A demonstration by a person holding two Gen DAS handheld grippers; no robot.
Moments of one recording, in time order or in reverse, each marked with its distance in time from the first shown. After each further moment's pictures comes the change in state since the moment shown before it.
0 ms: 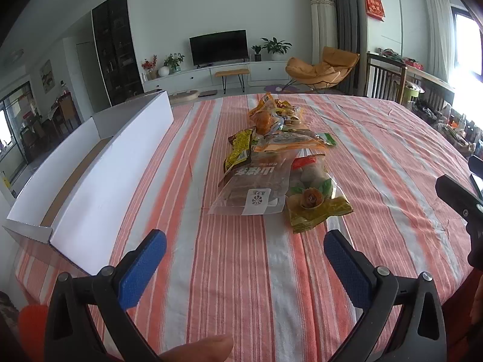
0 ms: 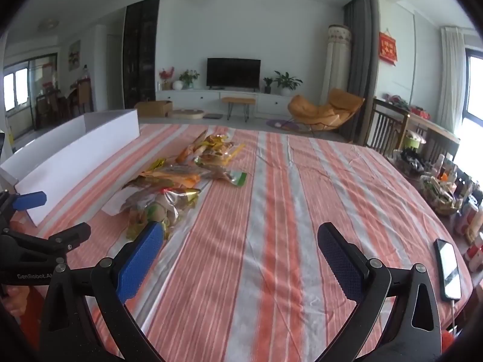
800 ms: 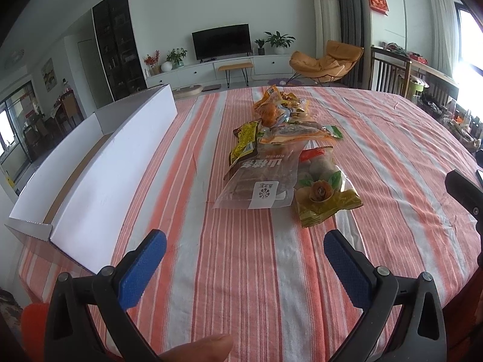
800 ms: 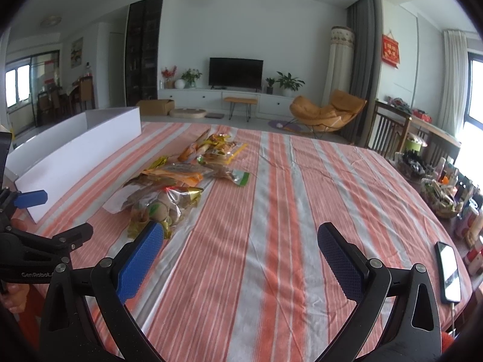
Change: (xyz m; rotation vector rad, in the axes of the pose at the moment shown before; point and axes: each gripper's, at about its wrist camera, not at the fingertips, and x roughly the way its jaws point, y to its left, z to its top) left arm 0.011 0.004 -0.001 0.003 0.033 0.021; right arm 0.002 0.004 -0.002 -0.018 -0.004 0.005
